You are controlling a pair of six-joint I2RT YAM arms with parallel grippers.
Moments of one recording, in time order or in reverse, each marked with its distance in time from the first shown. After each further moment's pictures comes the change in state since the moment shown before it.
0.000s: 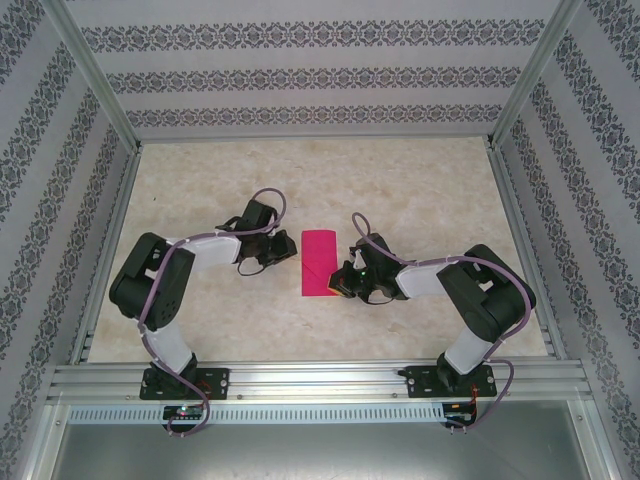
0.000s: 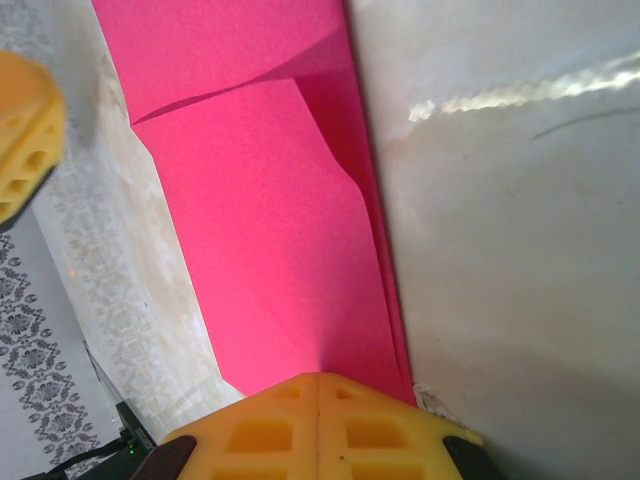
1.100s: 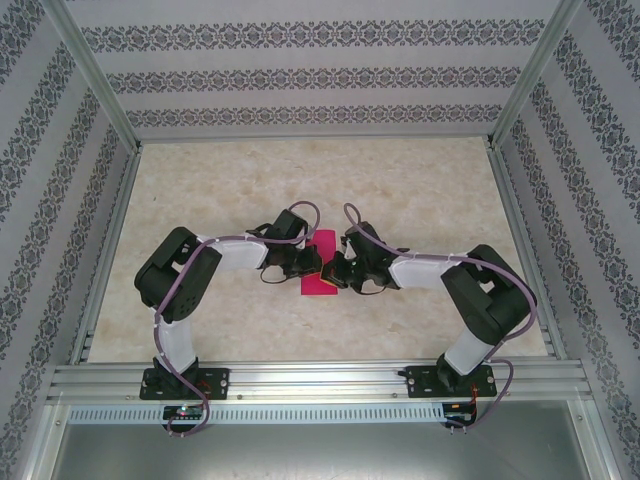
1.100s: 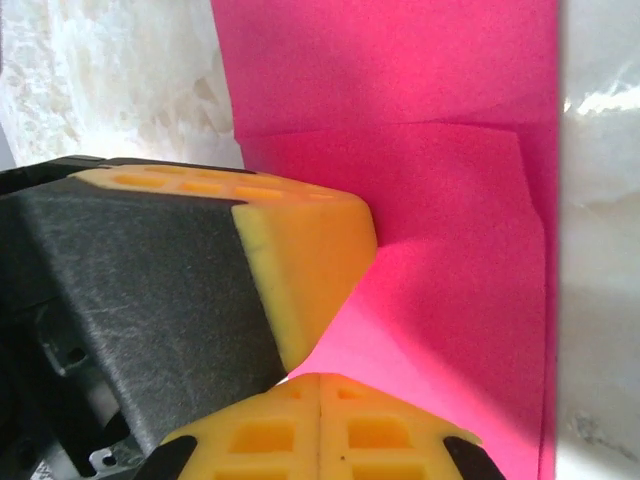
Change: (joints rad) left arm -0.170 0.144 0.086 0.000 0.061 0.030; right arm 0.038 -0.009 0.155 -0.177 0.049 -0.026
